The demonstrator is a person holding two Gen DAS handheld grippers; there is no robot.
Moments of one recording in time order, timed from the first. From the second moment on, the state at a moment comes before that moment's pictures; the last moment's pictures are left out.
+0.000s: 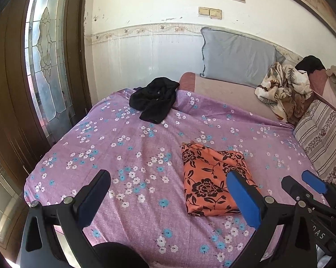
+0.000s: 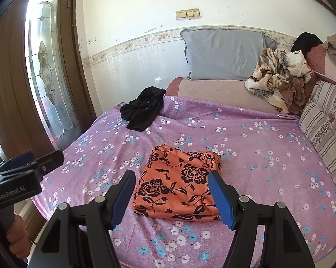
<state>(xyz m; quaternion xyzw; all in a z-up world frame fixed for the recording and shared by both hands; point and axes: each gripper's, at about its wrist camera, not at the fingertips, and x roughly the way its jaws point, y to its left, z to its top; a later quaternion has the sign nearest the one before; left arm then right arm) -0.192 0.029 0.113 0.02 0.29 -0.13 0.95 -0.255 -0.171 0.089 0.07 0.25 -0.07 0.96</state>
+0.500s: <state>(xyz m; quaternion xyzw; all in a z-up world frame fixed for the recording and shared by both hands) -0.160 0.041 0.104 0.00 0.30 -0.12 0.95 -0.210 -0.161 0.084 0.08 0.25 -0.05 0.96</state>
